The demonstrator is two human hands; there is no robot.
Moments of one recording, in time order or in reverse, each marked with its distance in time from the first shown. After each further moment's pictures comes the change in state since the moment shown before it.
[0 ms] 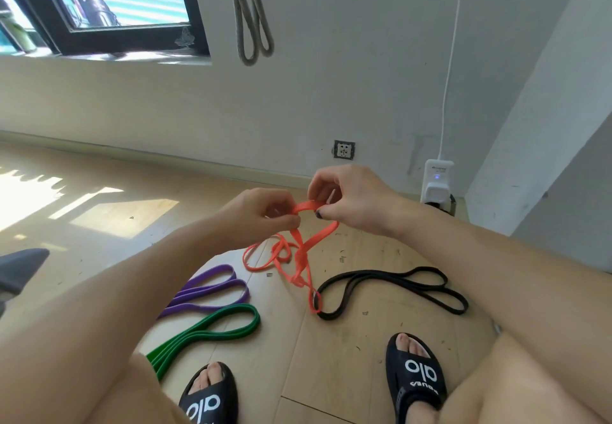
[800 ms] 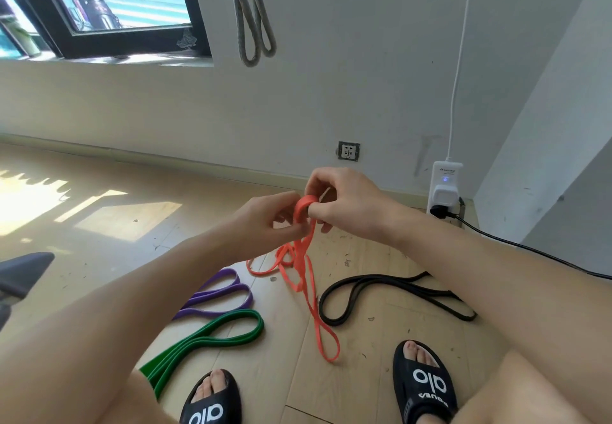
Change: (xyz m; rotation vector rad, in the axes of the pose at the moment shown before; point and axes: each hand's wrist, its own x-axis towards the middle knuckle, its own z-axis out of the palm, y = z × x) left_hand 0.005 0.001 0.007 -0.048 0.006 0.111; right_hand 0.006 -0.013 0.005 0.195 0.009 0.060
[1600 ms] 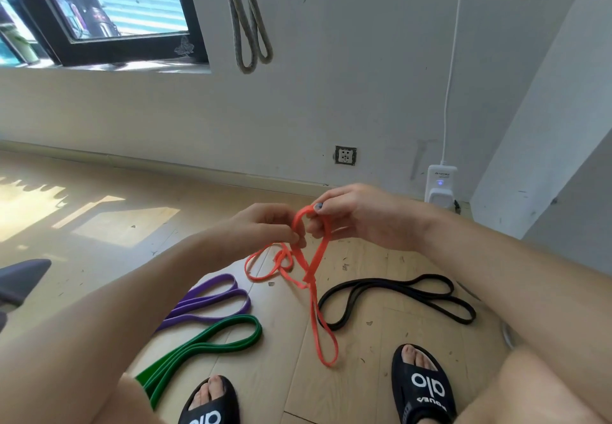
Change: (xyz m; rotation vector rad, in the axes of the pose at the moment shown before) left_hand -0.003 0.008 -0.007 -0.316 -0.152 -0.201; right_hand -0.005 0.021 -0.019 0.490 -0.304 0.240
